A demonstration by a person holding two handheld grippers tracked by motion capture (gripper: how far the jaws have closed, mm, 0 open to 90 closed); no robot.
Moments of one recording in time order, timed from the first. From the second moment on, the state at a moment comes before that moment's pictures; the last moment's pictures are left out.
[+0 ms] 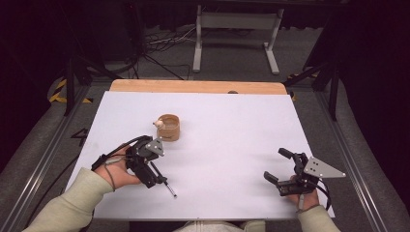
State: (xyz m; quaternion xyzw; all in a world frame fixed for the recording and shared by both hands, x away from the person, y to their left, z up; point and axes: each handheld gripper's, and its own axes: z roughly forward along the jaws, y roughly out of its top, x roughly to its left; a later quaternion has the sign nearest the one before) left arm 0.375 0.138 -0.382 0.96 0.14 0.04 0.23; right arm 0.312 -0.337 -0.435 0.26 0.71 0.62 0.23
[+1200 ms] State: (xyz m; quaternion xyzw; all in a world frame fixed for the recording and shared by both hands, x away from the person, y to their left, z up) left arm 0.383 0.121 -0.414 0.98 0.10 0.00 0.17; right arm 0.312 -0.338 -0.436 0.26 0.71 0.62 0.22
